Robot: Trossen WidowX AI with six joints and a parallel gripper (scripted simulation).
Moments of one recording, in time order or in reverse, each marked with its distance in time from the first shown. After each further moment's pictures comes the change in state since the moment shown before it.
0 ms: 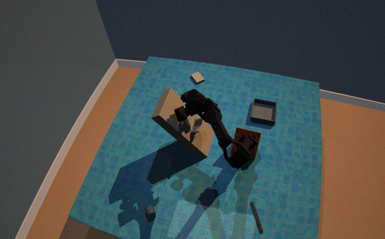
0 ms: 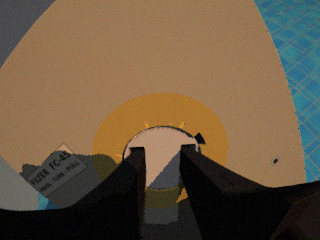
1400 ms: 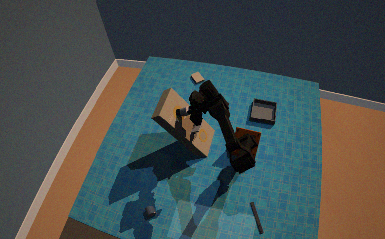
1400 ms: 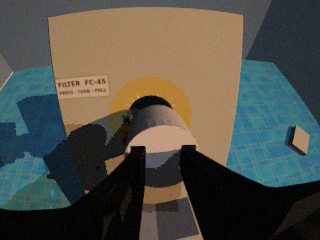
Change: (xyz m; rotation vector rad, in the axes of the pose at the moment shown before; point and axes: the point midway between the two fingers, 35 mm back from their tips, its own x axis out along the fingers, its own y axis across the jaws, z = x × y) arm -0.065 -0.003 0.000 -0.611 0.010 -0.021
